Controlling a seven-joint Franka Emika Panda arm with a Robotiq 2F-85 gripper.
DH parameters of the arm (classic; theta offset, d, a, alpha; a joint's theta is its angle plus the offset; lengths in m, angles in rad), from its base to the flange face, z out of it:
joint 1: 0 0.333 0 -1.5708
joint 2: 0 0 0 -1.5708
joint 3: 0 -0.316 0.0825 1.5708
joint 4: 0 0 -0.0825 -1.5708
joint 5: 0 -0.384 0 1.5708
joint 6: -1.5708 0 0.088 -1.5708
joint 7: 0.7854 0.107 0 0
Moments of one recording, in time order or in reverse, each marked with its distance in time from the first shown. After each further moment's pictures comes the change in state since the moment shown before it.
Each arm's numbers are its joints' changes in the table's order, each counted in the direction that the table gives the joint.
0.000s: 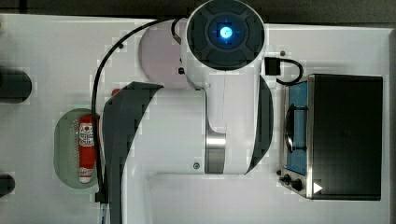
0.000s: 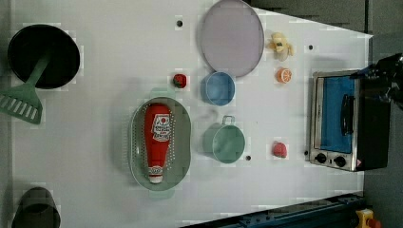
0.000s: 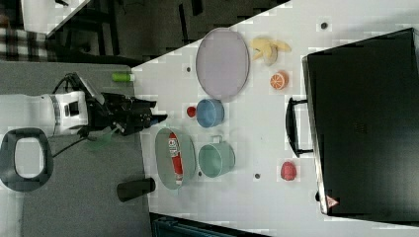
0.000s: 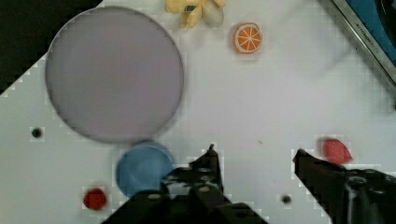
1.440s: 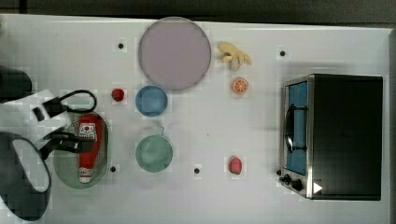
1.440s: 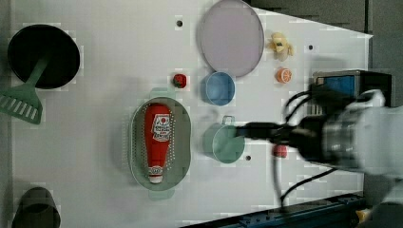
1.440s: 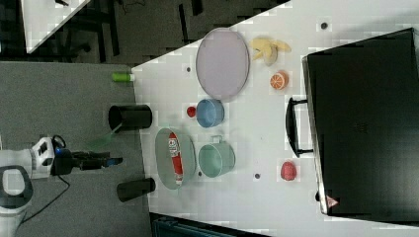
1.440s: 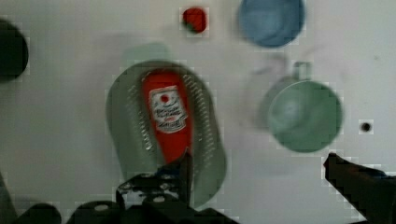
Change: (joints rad) arm -0.034 -0.010 -0.620 0.096 -0.043 -0.037 0.038
